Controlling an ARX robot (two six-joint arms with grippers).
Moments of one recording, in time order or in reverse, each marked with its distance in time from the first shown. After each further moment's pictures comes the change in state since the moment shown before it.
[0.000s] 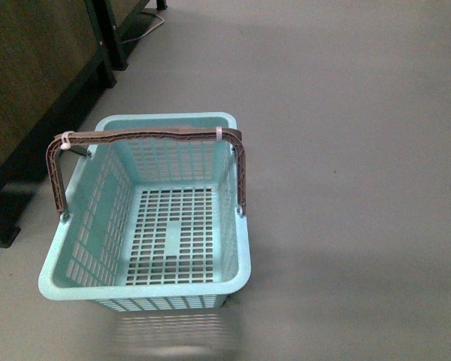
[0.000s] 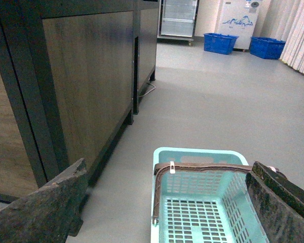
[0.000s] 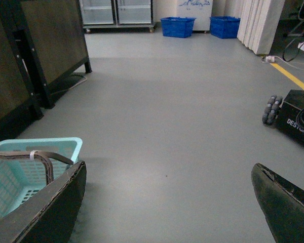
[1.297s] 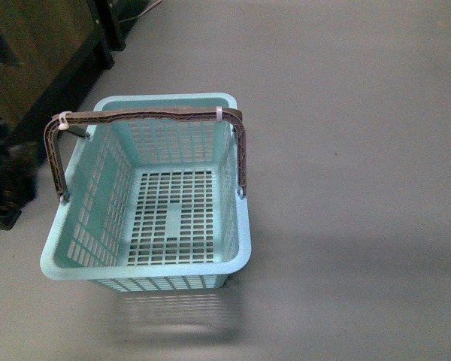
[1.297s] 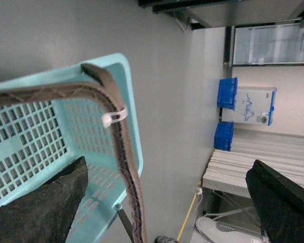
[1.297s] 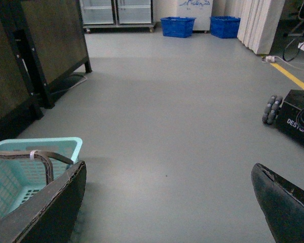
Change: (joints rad) left arm -0.190 2.038 0.595 1.045 -0.207 -1.542; right arm 0.000 0.000 0.000 0.000 0.000 0.000
